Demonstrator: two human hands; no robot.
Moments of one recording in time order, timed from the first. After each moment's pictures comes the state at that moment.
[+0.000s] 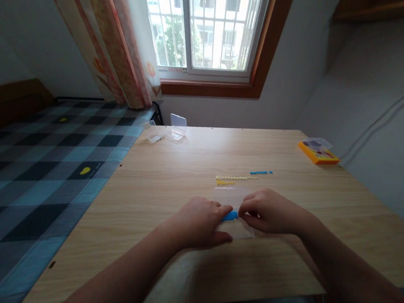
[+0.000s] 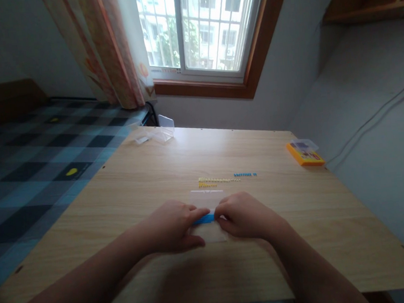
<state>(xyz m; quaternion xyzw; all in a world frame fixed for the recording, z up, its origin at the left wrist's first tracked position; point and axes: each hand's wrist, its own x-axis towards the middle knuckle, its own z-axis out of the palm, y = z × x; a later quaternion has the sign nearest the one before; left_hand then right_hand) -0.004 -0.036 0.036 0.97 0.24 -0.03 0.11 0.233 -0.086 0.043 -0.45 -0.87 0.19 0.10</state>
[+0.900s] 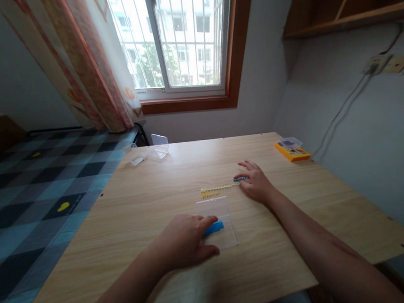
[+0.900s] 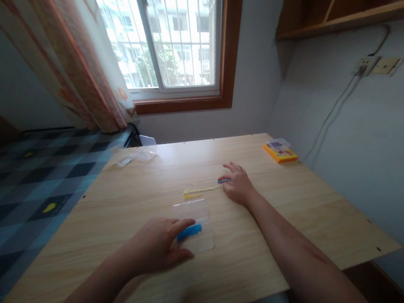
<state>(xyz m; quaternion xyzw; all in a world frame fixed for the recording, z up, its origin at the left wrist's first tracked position) -0.009 -0.033 0.045 0.96 0.25 -0.05 0.14 0.306 -0.010 -0.035 -0.64 -0.69 -0.01 0.33</state>
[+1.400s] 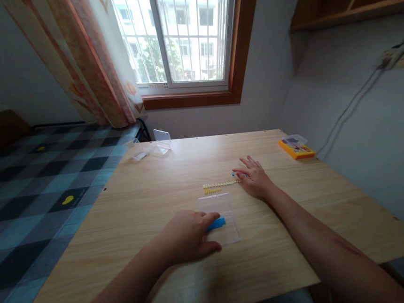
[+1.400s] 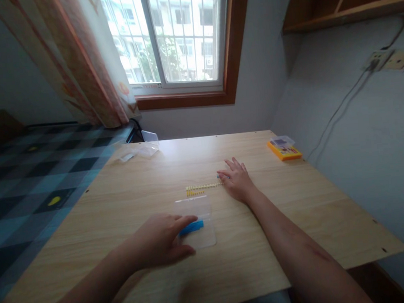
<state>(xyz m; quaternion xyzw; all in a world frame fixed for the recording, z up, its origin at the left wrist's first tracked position) -0.008 -0.033 0.042 0.96 0.25 -0.05 0.13 0.303 -0.003 -0.042 -0.67 -0.68 0.03 0.28</state>
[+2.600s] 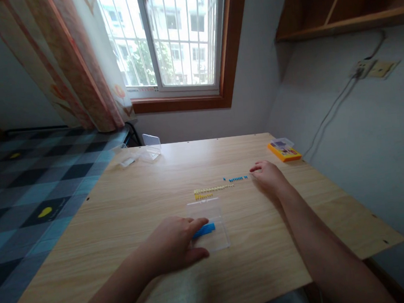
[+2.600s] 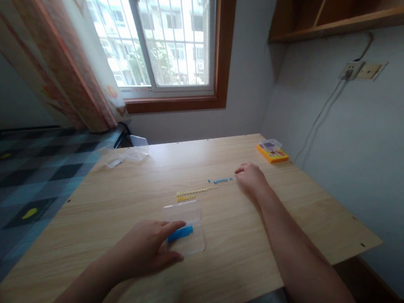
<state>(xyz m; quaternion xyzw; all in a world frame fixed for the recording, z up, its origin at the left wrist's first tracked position) -0.012 -0.027 0.043 0.95 0.26 -0.06 0.15 0.371 -0.014 -0.022 -0.80 -0.54 0.05 0.27</state>
